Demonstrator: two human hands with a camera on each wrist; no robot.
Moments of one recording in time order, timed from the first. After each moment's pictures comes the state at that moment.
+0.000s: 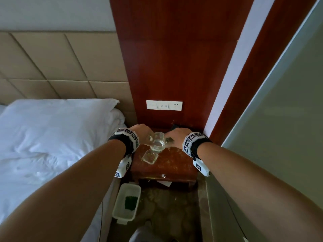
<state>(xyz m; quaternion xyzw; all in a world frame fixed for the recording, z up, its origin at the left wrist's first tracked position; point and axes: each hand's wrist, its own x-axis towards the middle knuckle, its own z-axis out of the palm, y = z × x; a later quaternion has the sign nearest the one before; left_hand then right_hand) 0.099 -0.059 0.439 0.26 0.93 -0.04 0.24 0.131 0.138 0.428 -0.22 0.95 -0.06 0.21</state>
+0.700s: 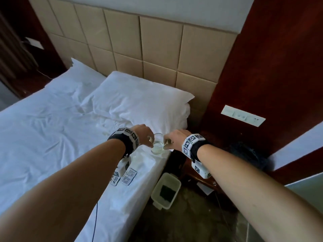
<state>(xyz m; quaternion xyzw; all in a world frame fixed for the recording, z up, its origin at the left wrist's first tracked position) 0.218 -0.417 0.436 0.07 0.97 0.05 0.24 0.168 -0.229 0.422 -0.38 0.90 0.00 0.20</state>
